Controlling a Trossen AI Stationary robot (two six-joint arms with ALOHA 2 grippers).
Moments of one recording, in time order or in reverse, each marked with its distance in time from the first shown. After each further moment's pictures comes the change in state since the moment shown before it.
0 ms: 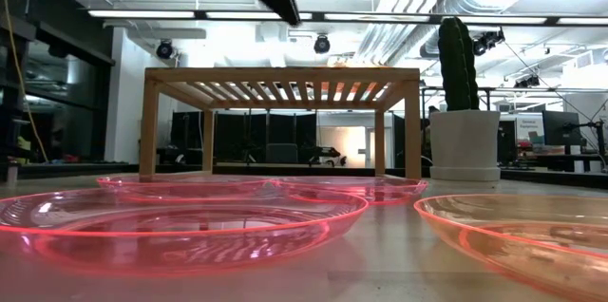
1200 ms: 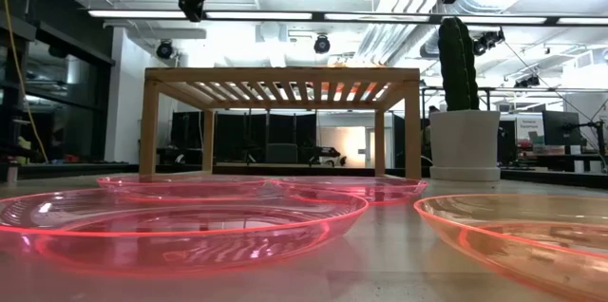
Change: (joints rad) left arm -0.179 -0.604 -1.150 1.459 0.110 -0.364; right arm -0.049 0.003 0.000 -0.125 0.050 0.139
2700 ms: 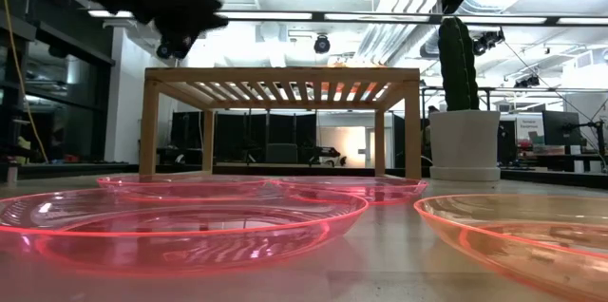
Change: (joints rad) left arm 0.000 0.000 0.001 -0.305 0.130 -0.277; right arm -0.011 0.000 0.000 -0.055 -0.002 0.059
